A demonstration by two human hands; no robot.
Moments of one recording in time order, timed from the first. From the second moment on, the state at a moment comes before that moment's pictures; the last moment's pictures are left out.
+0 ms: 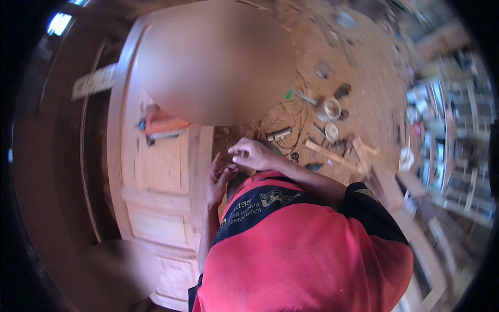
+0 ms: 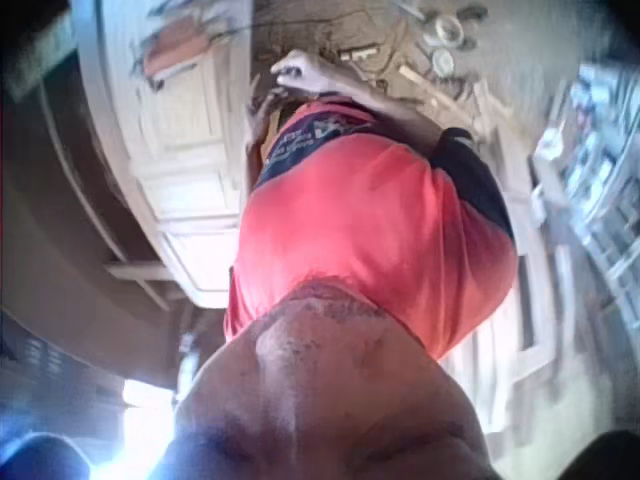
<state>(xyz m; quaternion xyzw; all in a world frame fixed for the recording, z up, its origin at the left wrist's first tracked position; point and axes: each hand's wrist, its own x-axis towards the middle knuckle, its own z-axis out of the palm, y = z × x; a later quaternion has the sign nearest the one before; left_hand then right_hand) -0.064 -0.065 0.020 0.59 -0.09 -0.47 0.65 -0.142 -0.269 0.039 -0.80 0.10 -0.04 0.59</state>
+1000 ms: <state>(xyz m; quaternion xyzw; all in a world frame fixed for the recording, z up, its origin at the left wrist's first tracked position) -0.128 -0.818 0.028 0.38 -0.49 -0.76 0.19 -0.354 -0.784 0.057 -0.62 0.52 -0.34 0.48</state>
